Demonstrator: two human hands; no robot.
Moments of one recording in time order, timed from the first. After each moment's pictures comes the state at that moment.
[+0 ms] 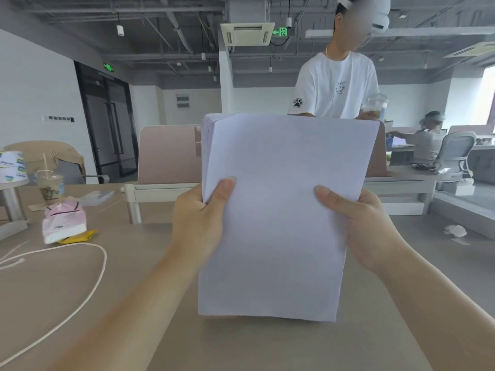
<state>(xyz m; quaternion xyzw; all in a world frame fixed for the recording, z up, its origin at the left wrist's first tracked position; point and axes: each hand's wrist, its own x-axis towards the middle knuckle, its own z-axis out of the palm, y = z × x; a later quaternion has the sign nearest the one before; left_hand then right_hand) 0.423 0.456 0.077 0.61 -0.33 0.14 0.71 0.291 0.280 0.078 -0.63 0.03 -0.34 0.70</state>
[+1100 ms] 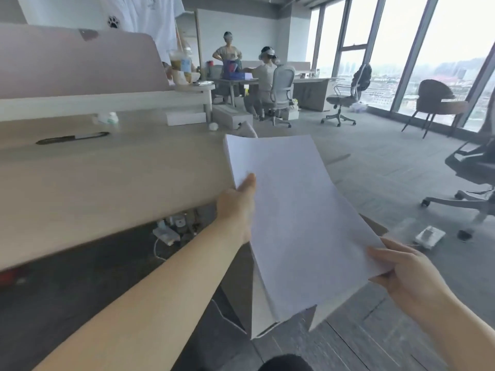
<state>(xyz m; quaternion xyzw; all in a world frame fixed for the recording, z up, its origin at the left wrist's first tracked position) -0.041 0.254 -0.054 0.59 -0.21 -0.41 0.67 -0.297 0.231 -0.112 -0.44 0.44 -0.45 0.64</state>
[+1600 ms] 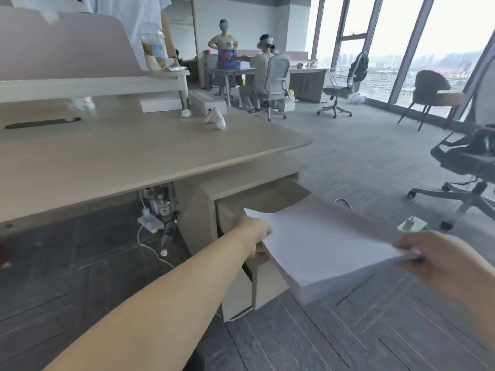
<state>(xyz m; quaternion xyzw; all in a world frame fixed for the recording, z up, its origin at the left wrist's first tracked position) -0.156 0.215 -0.131 0.73 -0.24 -0.48 0.42 -0.419 0.205 -0.081 -0.37 0.59 -0.42 0.58</state>
